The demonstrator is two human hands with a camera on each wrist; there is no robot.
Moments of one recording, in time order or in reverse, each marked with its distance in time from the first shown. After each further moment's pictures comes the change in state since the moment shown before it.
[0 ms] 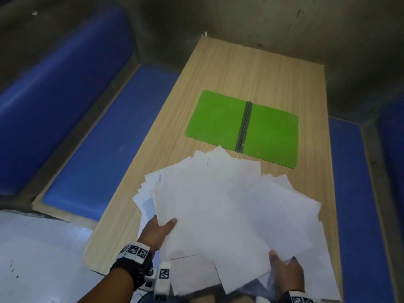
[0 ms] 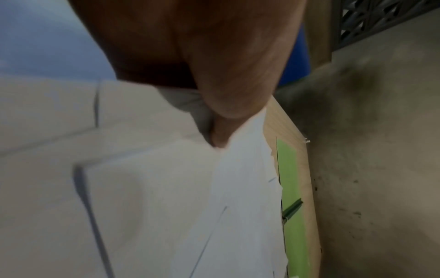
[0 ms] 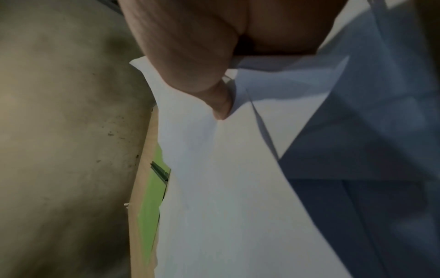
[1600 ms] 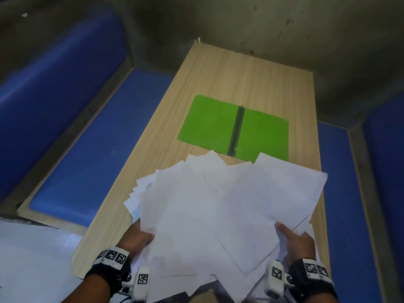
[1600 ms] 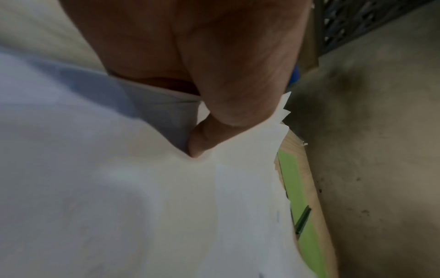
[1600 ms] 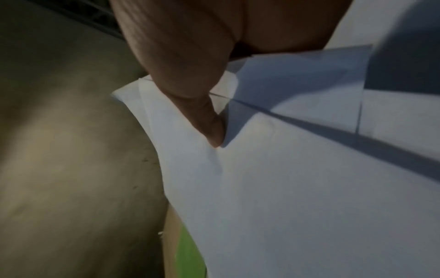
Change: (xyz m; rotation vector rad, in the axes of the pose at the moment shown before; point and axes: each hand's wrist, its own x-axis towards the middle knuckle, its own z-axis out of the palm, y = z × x) left_hand 0.013 -0.011 -0.028 0.034 0.017 0.005; right_hand 0.067 -0.045 -0.027 0.399 -0.107 -0.043
